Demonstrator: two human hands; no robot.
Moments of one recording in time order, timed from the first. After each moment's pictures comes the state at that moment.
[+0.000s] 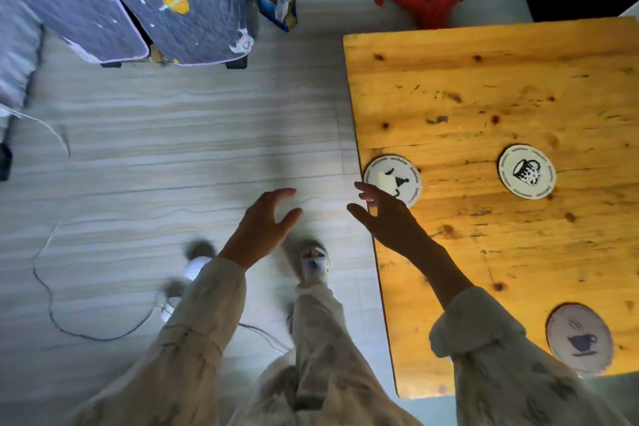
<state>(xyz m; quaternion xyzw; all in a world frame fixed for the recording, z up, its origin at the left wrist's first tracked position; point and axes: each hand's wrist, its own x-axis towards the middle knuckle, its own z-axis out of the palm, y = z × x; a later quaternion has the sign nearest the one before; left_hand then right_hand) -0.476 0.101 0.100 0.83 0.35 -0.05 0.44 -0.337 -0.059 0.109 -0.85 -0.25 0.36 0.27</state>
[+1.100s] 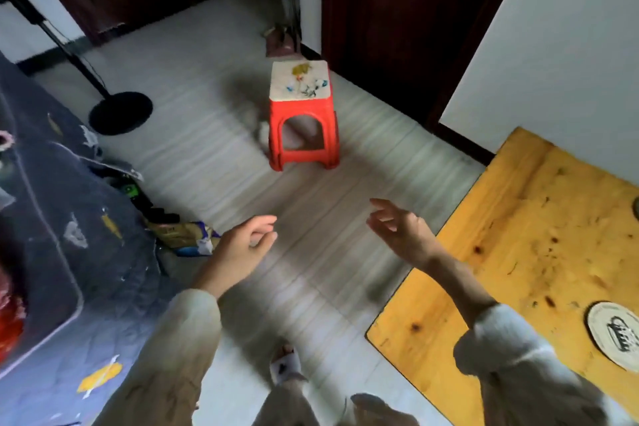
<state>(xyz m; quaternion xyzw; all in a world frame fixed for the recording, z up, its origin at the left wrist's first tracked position) 0.087 0.518 0.186 0.88 0.04 -0.13 0.44 0.092 0.250 0.213 -0.91 0.02 0.15 0.40</state>
